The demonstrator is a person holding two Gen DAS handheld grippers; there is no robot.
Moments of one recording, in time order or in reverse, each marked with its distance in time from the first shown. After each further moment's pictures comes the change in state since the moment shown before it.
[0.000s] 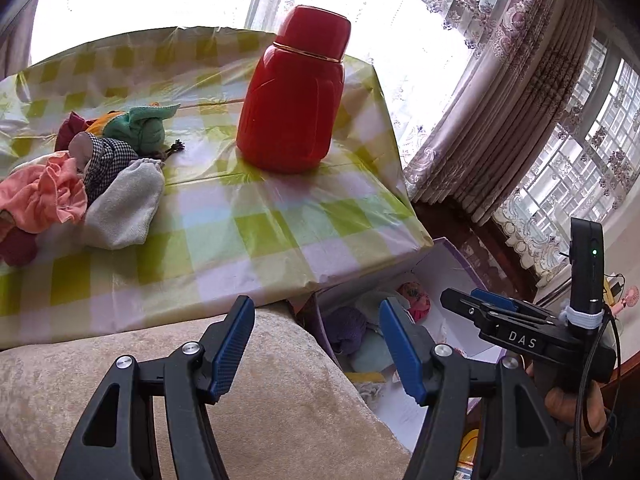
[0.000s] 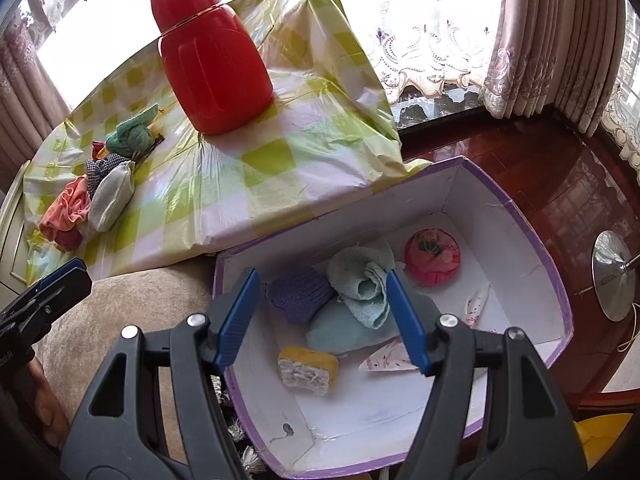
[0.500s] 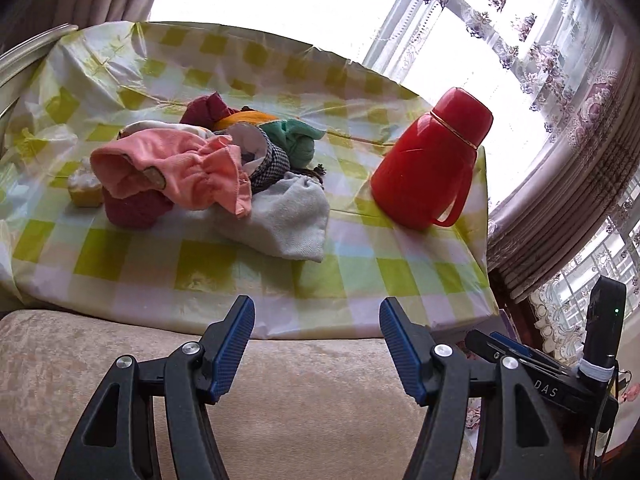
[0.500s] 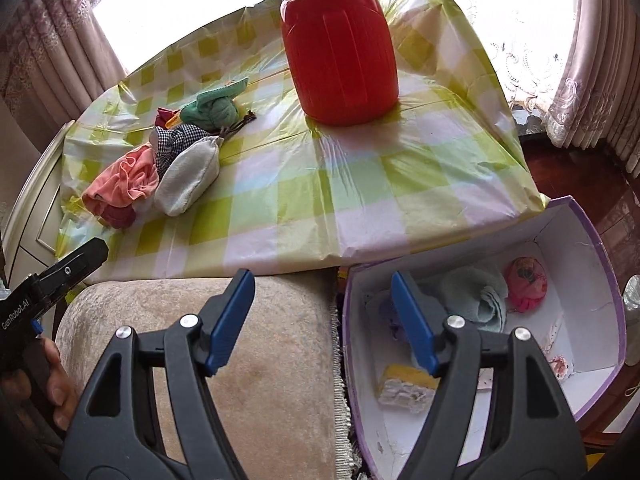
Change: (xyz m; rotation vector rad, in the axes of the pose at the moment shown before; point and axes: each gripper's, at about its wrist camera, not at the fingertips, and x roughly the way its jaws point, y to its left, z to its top) left arm -0.052 0.122 -0.007 -0.276 -0.128 0.154; right arm 0.021 0.108 0.008 -0.118 0.012 0.131
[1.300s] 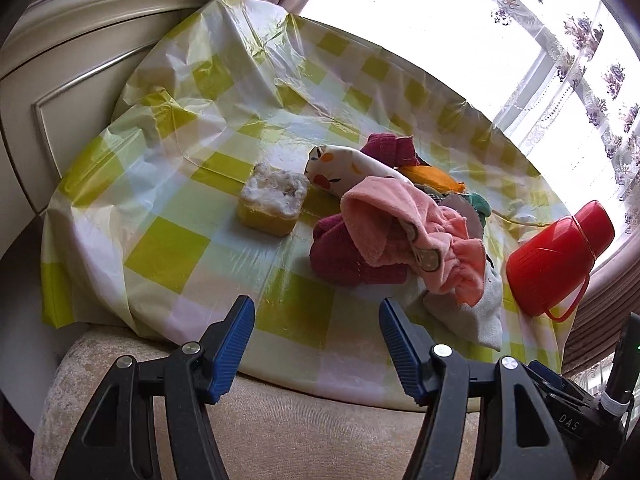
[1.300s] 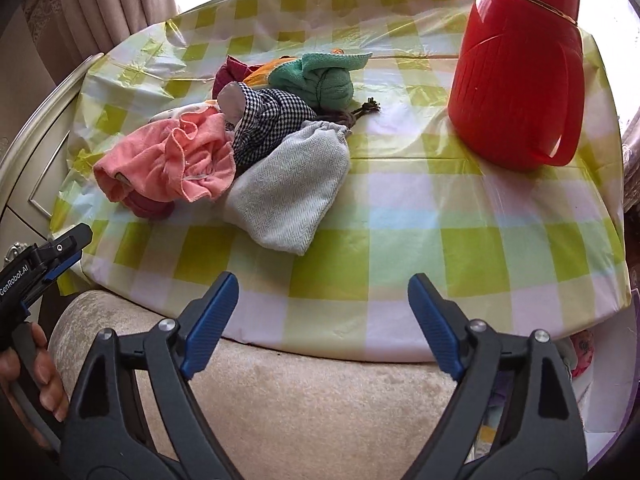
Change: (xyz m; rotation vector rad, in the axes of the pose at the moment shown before) left arm -0.006 0.155 0.036 -0.254 -0.070 0.234; right arm 0.090 0.132 0.044 -0.216 0.061 0.016
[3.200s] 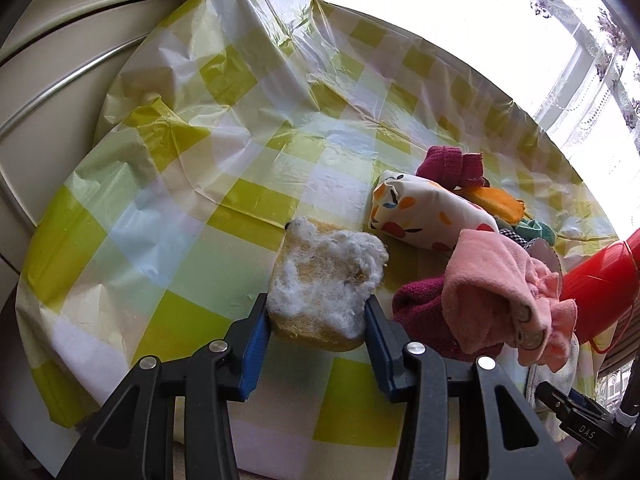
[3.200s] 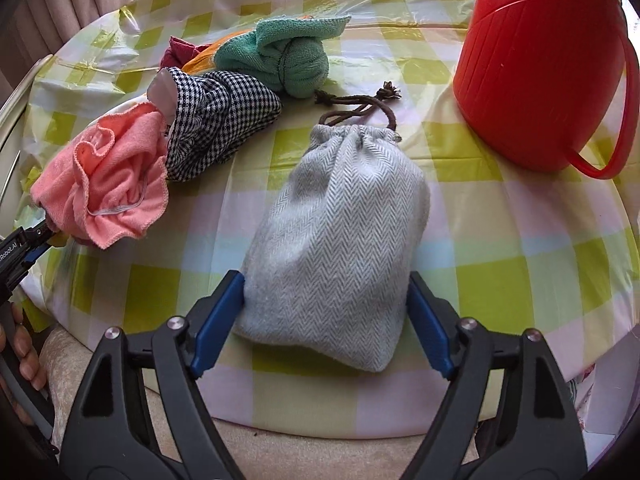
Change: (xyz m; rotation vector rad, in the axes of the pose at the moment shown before) left arm 0.058 0.029 0.049 0.010 0.025 0.091; right arm 0.050 -0.023 0.027 0.074 0.073 -0.072
